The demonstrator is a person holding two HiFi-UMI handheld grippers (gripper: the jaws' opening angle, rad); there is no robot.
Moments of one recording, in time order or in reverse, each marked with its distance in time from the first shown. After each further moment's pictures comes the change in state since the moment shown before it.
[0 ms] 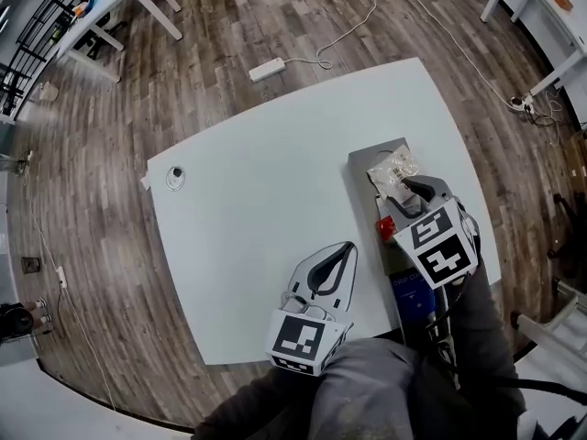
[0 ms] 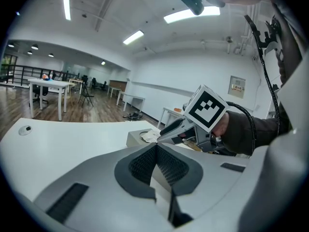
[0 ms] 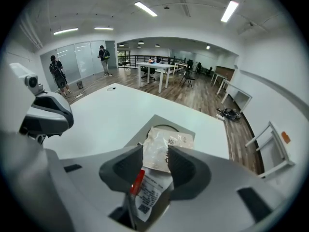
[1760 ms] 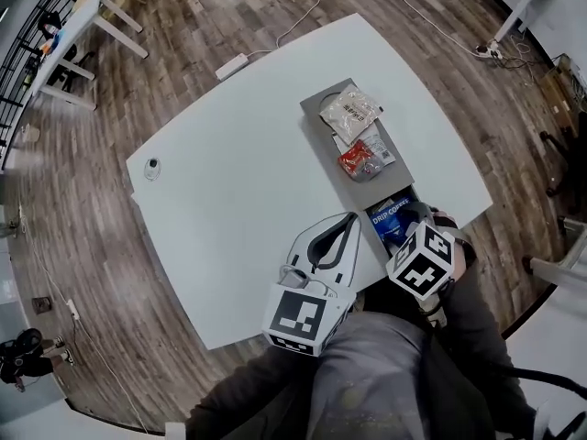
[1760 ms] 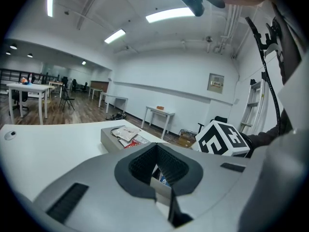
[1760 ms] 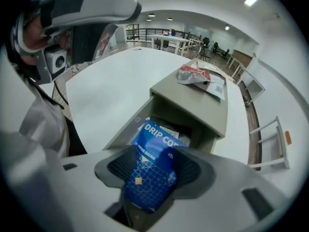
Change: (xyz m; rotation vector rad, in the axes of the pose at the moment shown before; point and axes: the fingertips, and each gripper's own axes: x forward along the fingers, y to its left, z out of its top) left arm -0.025 -0.080 -0.020 0.113 0.006 -0.190; right arm -0.037 0.112 -0.177 -0.102 0.296 0.085
